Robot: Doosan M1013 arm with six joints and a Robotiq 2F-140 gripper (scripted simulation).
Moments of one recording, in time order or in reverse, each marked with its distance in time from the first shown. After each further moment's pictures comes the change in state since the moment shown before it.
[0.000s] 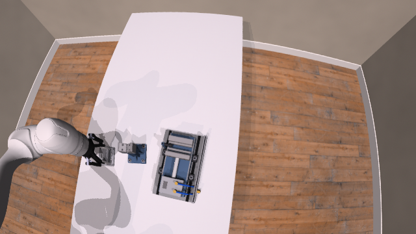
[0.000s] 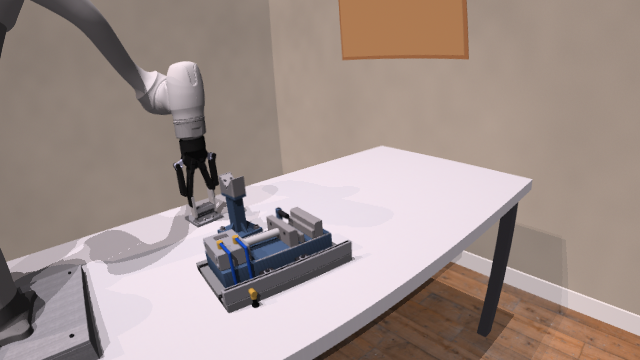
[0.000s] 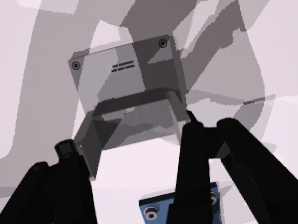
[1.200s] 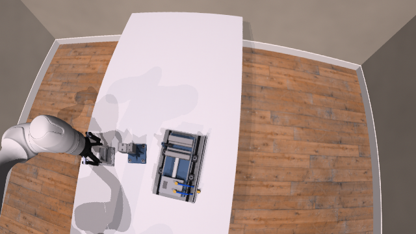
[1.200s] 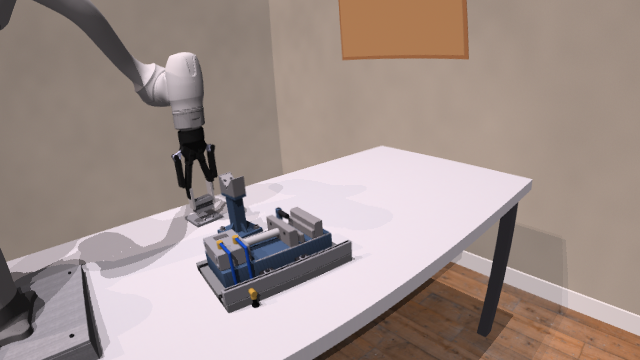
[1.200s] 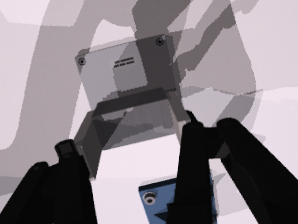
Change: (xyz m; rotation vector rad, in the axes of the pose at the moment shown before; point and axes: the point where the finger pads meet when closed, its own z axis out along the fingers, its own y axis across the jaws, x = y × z) arm 0.000 0.000 -0.026 0.000 0.000 0.000
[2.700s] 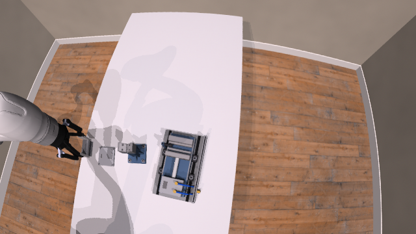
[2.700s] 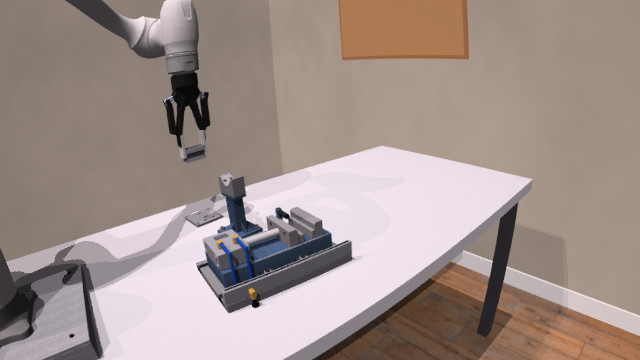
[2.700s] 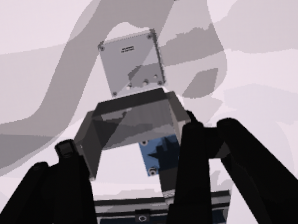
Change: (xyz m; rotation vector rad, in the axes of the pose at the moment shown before) arm 0.000 0.000 -0.155 0.000 0.000 0.000
